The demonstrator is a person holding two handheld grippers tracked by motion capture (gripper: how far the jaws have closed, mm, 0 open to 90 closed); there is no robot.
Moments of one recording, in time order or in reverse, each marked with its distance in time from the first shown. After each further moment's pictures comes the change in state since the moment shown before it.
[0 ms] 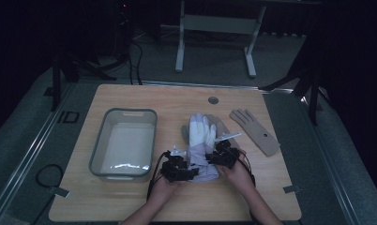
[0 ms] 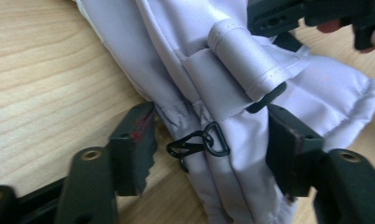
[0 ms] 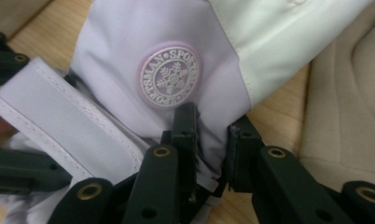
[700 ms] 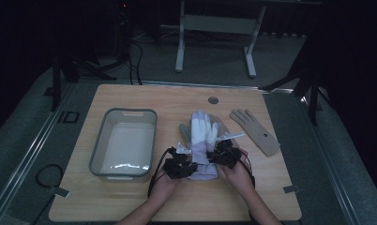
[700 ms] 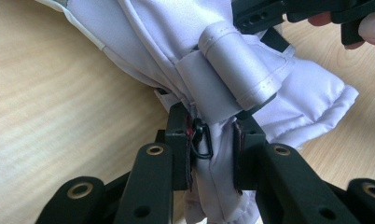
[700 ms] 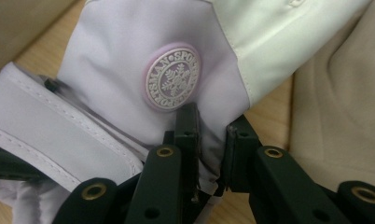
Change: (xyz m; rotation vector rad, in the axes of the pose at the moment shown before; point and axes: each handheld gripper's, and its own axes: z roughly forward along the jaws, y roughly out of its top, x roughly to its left) left arm -0.018 0.022 -0.014 0.038 0.055 0.119; right arm 0.004 0.003 -0.012 -0.055 -0.027 0.051
